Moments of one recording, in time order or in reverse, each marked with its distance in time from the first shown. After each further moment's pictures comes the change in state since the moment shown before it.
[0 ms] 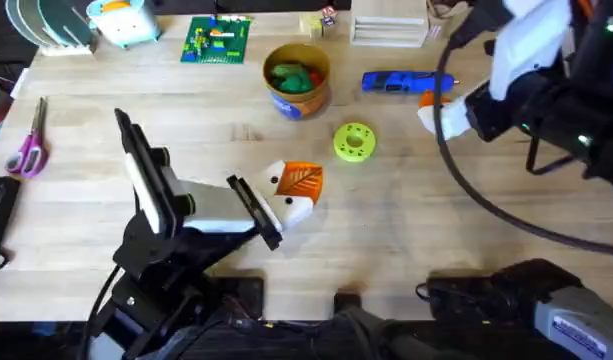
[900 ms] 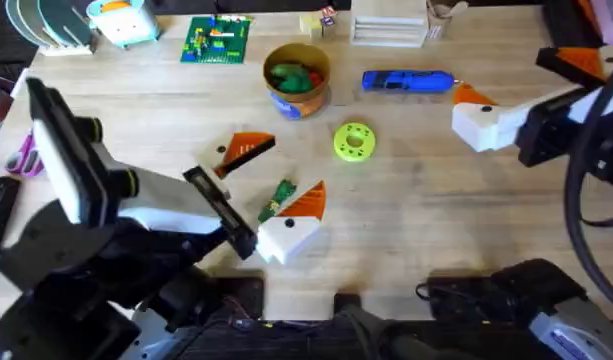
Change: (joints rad) left arm 0.000 0.074 0.362 -0.440 -0.125 0.029; right arm 0.000 -0.330 0.000 -0.168 -0.003 0.301
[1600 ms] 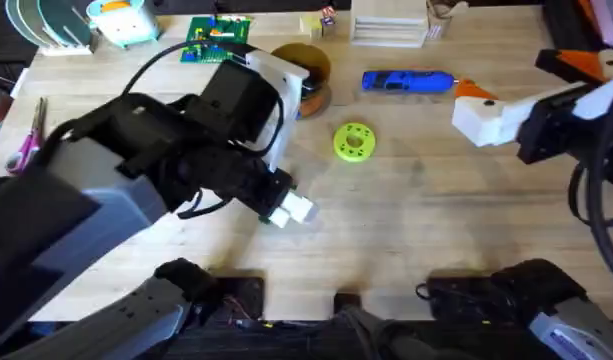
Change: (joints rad) left arm 0.000 0.989 0.415 -0.492 -0.176 0.103; right arm 0.000 0.000 0.000 0.008 0.000 0.082
